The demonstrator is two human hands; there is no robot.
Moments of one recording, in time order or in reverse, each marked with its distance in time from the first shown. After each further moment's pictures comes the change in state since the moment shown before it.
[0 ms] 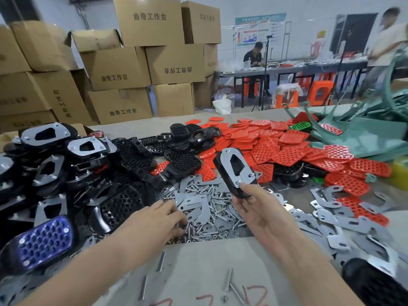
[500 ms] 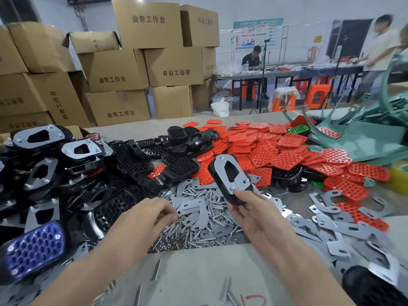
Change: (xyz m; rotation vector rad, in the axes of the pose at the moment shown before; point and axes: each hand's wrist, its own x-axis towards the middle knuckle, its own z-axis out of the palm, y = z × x) left_hand 0.002 -0.011 0.004 -0.424 0.224 -0.288; right_hand 0.001 0.003 0.003 -0.026 0.061 0.014
